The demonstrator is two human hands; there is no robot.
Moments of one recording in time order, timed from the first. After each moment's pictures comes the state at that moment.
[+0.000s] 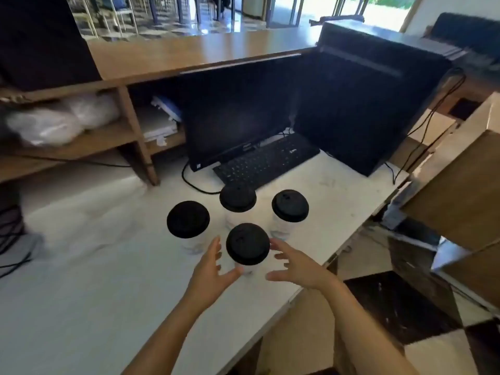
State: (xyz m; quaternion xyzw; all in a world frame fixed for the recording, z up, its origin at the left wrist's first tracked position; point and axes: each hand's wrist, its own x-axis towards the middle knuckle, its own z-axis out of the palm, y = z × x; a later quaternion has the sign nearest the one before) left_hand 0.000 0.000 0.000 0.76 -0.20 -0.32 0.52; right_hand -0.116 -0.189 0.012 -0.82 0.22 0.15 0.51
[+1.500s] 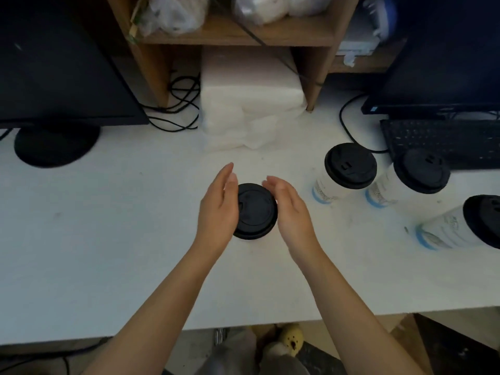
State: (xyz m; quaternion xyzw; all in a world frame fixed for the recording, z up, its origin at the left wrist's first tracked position) left_hand 0.029 0.166 0.021 0.79 0.10 -0.04 0.61; right_hand 0.017 0.044 0.004 -0.74 0.15 0.05 0.66
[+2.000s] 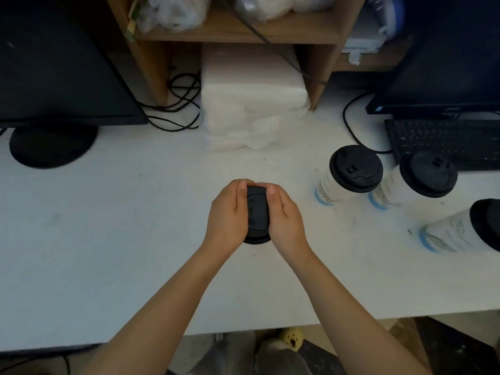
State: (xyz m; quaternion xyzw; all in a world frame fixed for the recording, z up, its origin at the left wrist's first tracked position) left_hand 0.038 0.162 0.004 0.83 0.04 -0.04 0.55; right_hand 0.023 0.060 -0.005 -0.75 0.12 0.03 0.65
